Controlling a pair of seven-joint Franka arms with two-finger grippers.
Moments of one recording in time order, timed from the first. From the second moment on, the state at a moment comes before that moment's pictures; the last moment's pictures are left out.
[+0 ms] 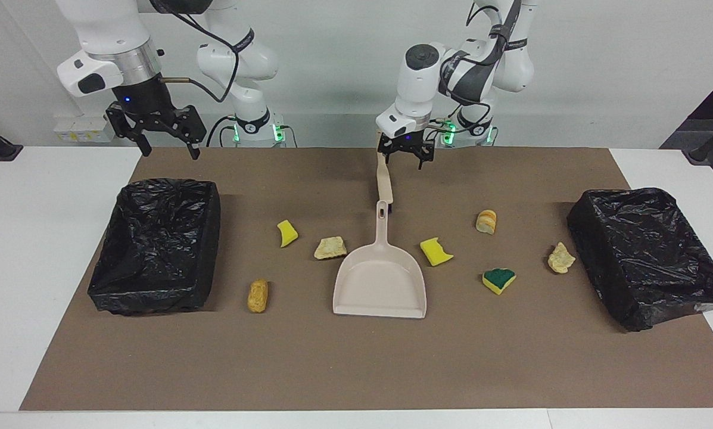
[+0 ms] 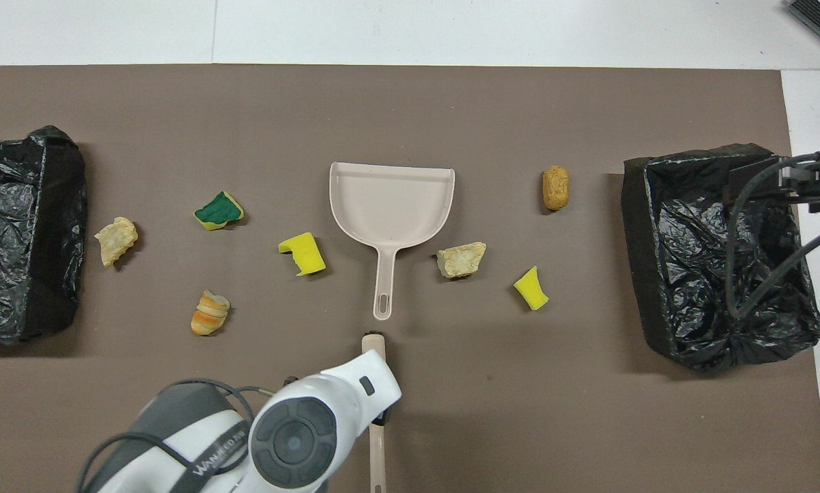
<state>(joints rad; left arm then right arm) -0.82 -0.20 -0.02 -2.41 -0.03 2.19 -0.50 -0.08 0.04 0.12 -1.42 -0.02 1.53 0.14</state>
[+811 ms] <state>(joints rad) -1.00 -0.21 -0.02 -2.55 -0.03 2.36 -0.78 -0.07 0.04 0.12 -1.42 -0.02 1.54 0.14</state>
